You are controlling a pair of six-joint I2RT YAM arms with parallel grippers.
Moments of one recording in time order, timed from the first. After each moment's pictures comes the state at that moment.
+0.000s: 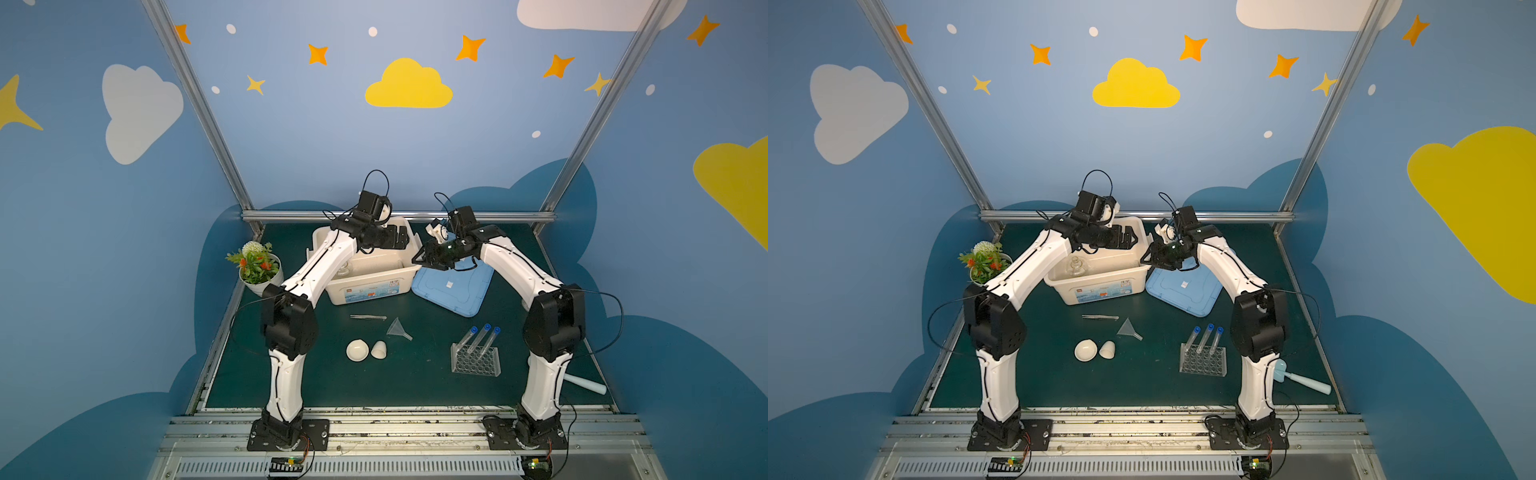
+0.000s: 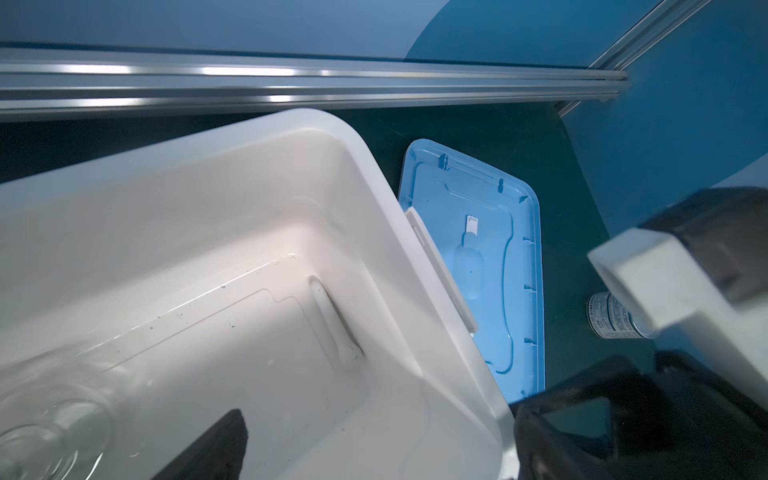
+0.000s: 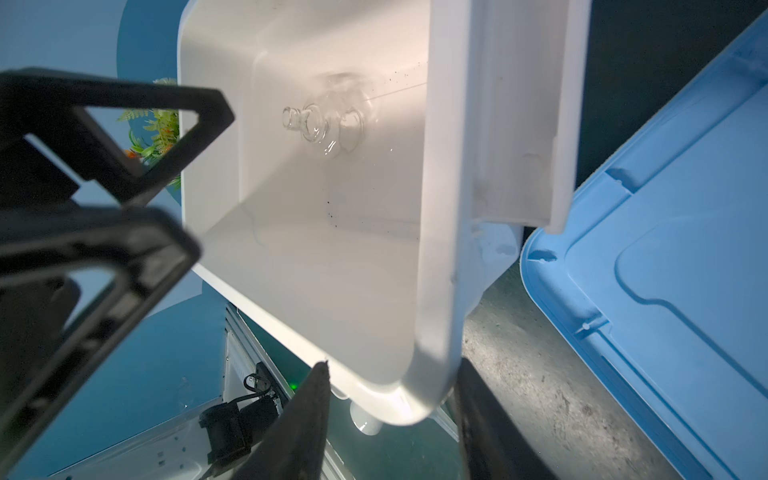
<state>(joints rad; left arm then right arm) -0.43 1.97 1.93 -0.75 0.18 -0.32 0.42 1.96 1.77 -0.79 -0.62 0.41</state>
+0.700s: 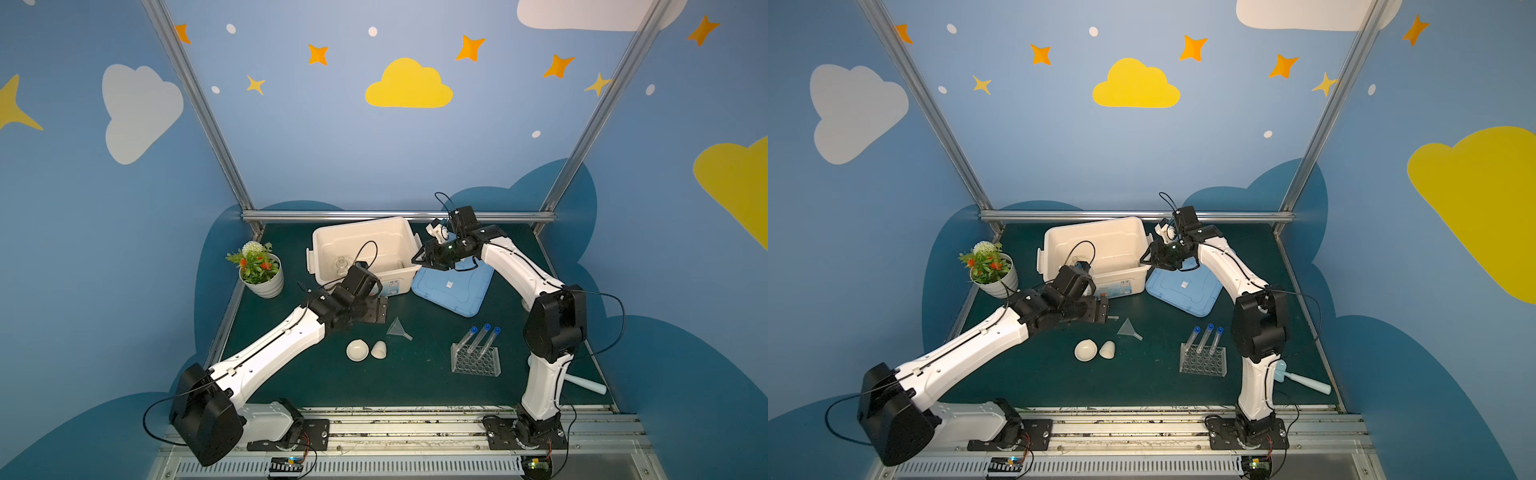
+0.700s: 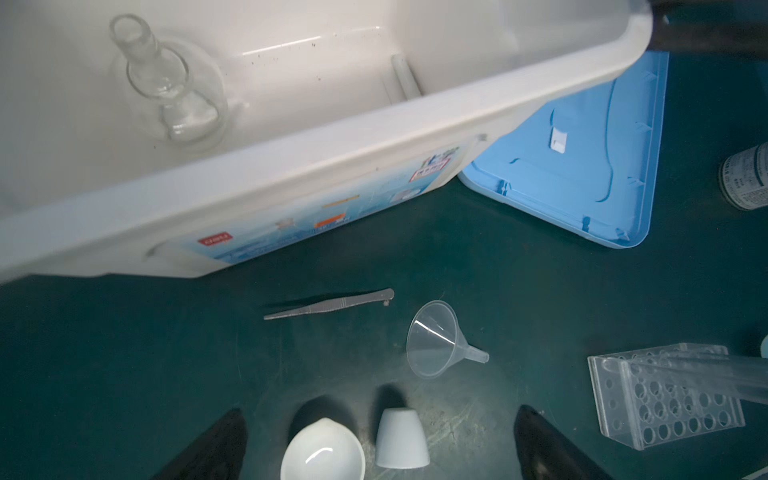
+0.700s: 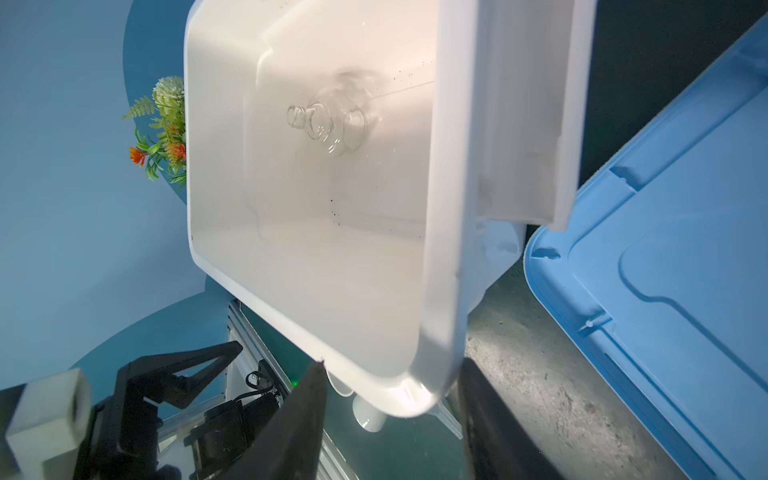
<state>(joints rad) -0.68 1.30 1.07 -0.72 -0.16 -0.53 0.42 1.95 1.77 -0.79 -0.63 0.41</state>
